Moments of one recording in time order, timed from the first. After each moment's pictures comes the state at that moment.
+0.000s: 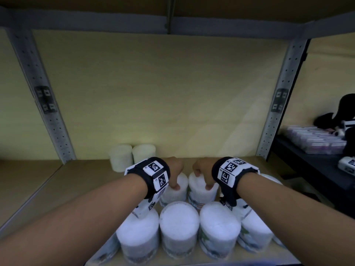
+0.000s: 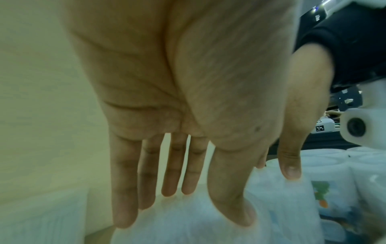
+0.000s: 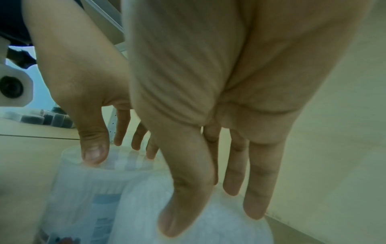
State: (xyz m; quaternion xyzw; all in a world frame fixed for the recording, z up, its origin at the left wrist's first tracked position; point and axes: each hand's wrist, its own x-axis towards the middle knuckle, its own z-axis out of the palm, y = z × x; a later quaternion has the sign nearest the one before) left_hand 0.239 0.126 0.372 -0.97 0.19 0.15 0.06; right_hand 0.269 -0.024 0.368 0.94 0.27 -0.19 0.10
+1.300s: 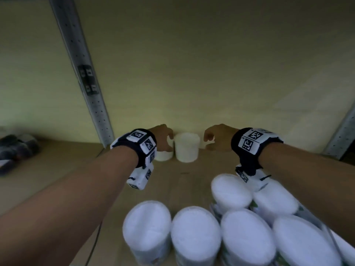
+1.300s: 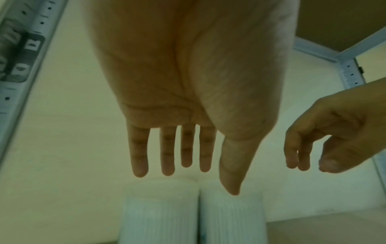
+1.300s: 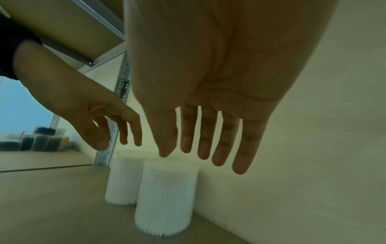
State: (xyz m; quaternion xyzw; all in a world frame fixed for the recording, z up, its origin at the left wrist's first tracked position) left_hand 0.291 0.309 0.374 -1.00 0.00 0.09 -0.02; right_hand 0.331 0.099 0.382 0.95 0.29 -0.09 -0.05
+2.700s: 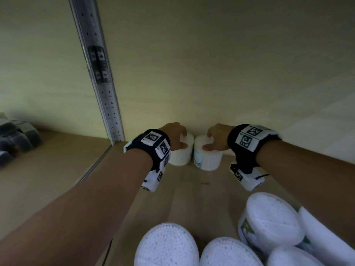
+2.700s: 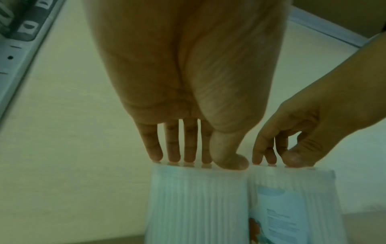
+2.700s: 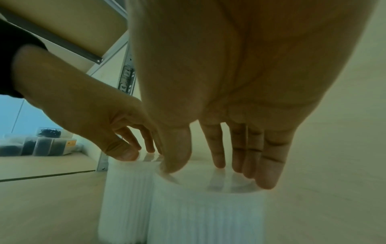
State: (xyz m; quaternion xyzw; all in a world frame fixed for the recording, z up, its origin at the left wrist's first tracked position) left_hand 0.339 0.354 0.339 -1.00 0.02 0.05 -0.07; right_hand 0.386 0.186 0.353 0.96 0.26 -0.11 0.07
